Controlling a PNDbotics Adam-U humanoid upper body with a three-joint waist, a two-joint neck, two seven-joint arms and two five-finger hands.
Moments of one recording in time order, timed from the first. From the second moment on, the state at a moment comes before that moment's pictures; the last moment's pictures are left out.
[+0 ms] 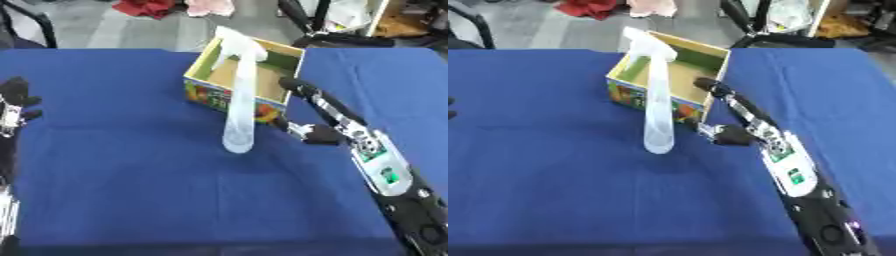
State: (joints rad) left arm -0.11 0.19 0.21 -1.81 -0.06 0.08 -0.01; right arm -0.55 -0.19 0.21 -1.24 0.37 -0.36 0.30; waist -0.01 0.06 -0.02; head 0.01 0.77
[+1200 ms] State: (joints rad) left arm -0.11 0.19 0.21 -1.81 -0.06 0.08 -0.01; right arm -0.63 -0.08 0.22 -1.14 0.51 -0.40 0.27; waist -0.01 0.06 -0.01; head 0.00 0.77
